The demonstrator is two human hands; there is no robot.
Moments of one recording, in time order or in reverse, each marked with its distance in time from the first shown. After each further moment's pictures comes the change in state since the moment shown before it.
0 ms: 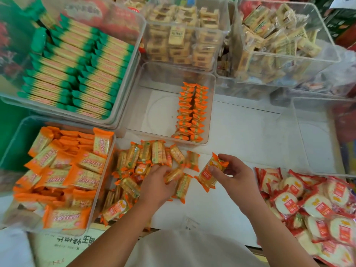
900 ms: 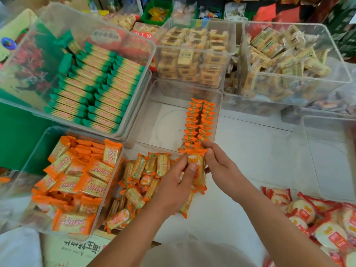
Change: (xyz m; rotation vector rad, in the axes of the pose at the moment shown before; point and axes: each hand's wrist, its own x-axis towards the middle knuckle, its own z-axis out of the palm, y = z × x) left_hand -0.022 0.135 -0.055 -0.627 -0.064 0.158; right_hand 0.032 -0.080 0.013 -0.028 -0.354 -0.183
